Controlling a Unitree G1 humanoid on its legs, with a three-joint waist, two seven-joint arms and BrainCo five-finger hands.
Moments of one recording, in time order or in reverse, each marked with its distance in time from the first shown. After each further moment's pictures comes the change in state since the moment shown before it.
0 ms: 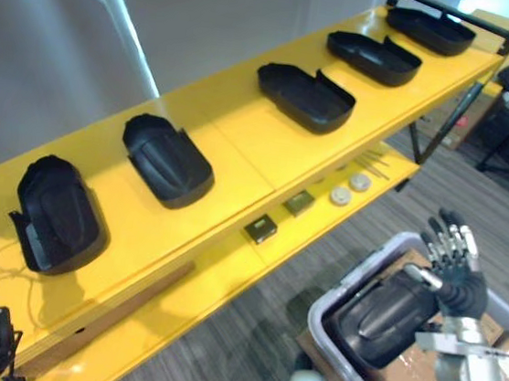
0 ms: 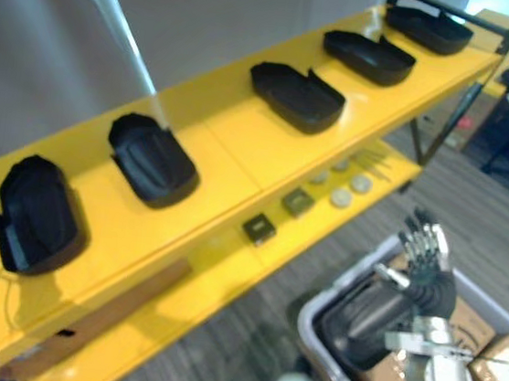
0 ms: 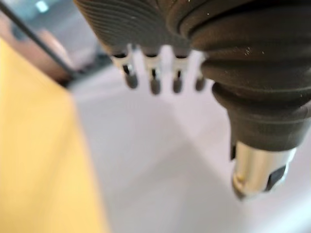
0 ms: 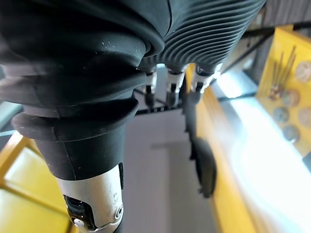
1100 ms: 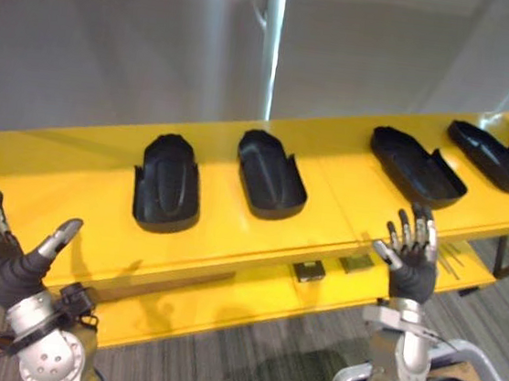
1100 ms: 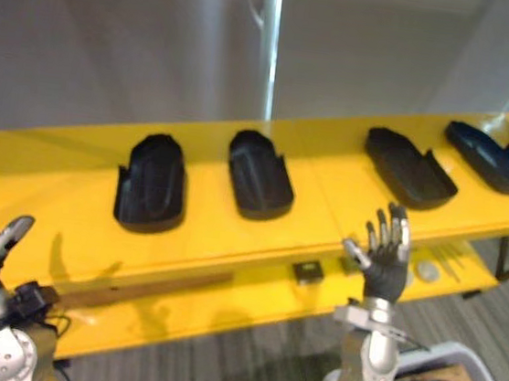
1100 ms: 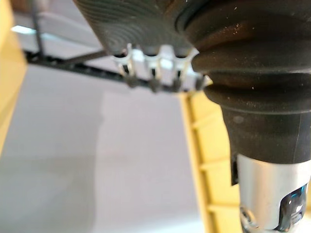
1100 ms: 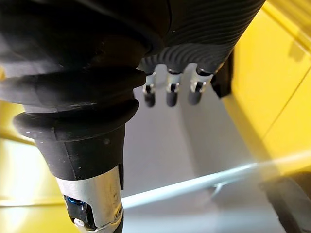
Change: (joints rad) left arm 0.922 -0.842 -0.050 -1.286 0.171 -0.484 -0.130; right arm -0.096 0.229 0.150 0.058 -0.039 -0.062 -0.232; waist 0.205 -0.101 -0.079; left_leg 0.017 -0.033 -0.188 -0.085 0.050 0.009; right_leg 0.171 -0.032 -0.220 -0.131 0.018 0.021
